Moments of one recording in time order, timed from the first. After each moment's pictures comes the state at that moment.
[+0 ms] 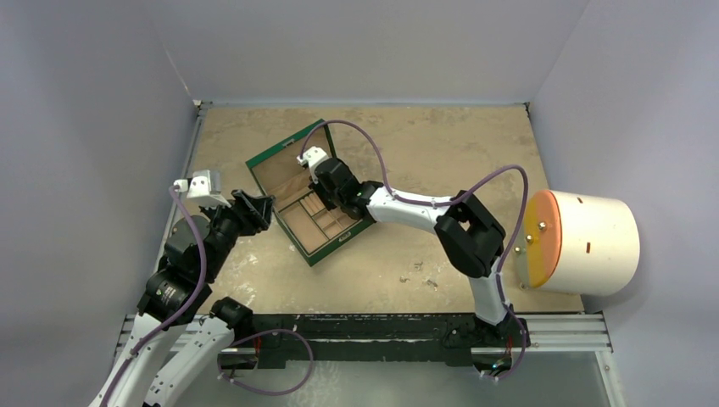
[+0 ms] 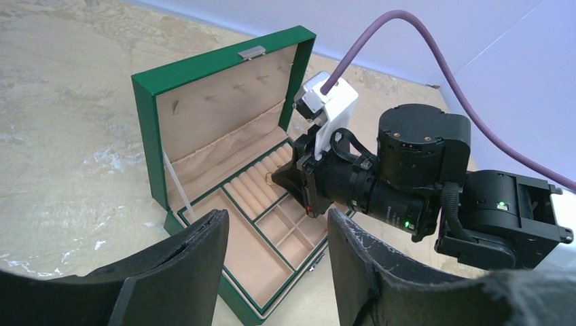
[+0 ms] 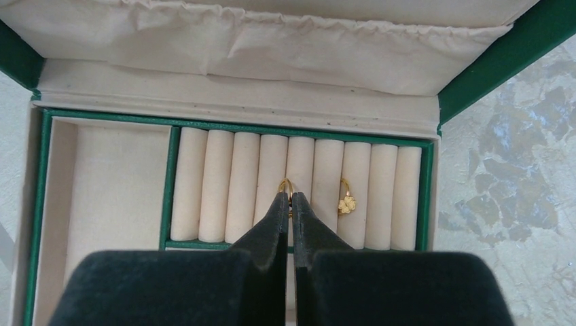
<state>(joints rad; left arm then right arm) -0.47 0.46 0.80 -0.50 -0.24 -0.48 0.92 2.01 1.47 -0.10 0.24 0.04</state>
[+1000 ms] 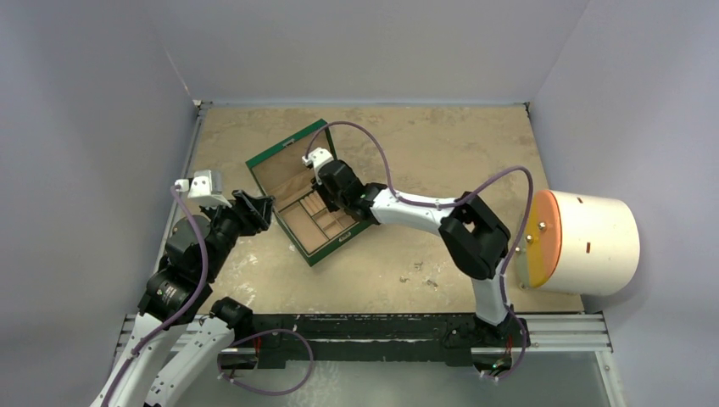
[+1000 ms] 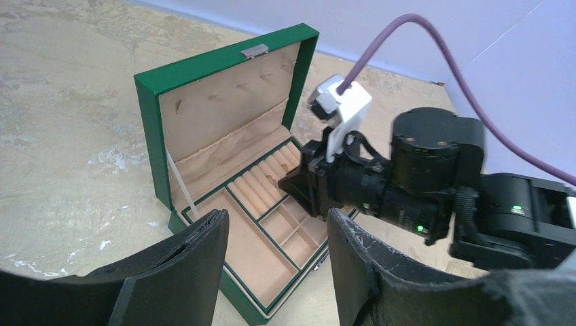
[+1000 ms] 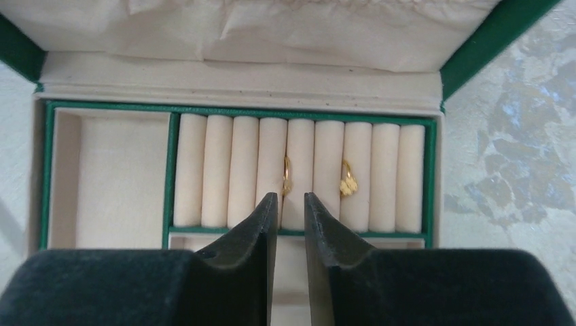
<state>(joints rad) -0.46 0.46 0.80 -0.50 -0.23 -0.47 0.92 2.01 1.44 -0.09 0.24 0.09</state>
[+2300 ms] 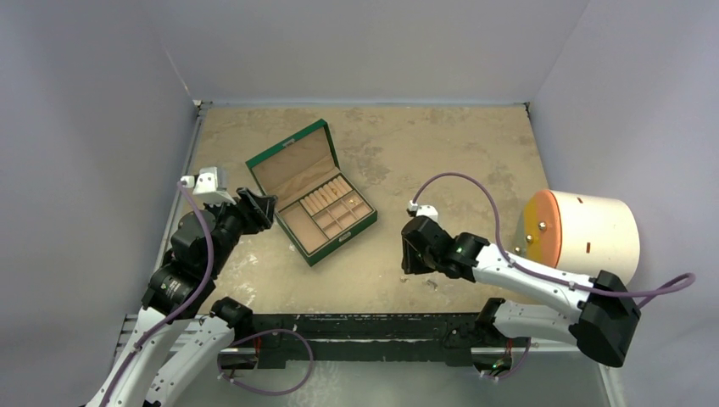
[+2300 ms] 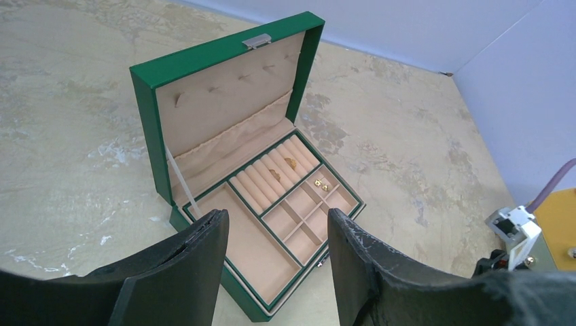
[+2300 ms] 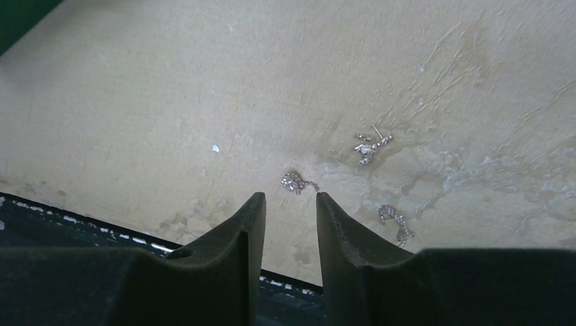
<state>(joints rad) -0.46 0.49 0.80 -0.50 -0.23 -0.47 0.92 1.09 0.68 -0.61 0.24 0.73</state>
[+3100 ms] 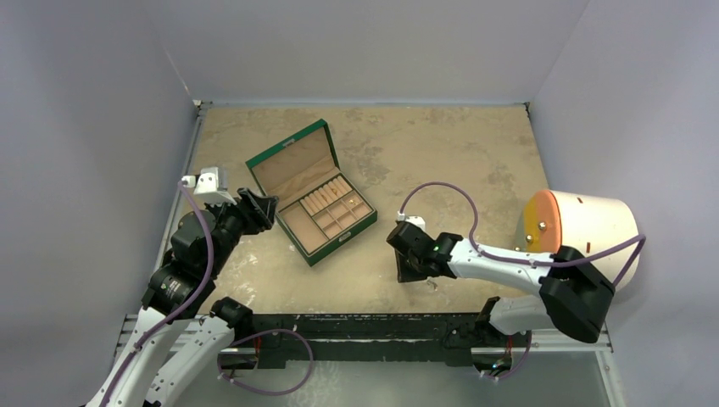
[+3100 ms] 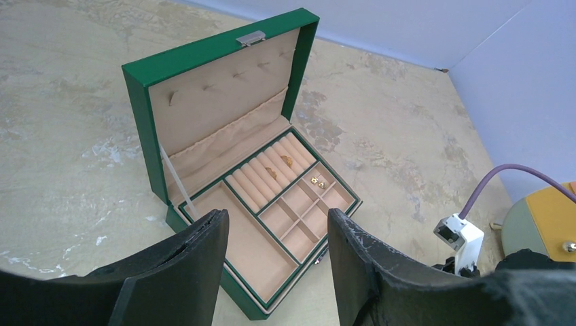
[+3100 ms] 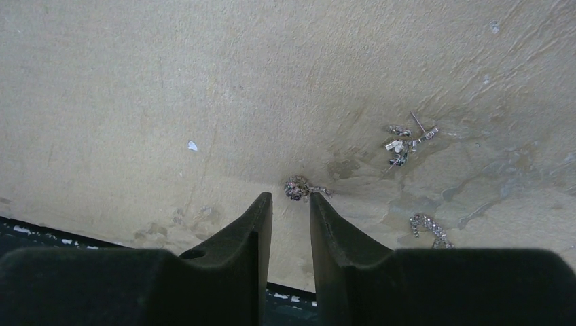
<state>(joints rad) -0.46 0.49 0.80 -0.50 -0.21 -0.47 0.95 1.30 0.66 -0.54 0.16 0.80</state>
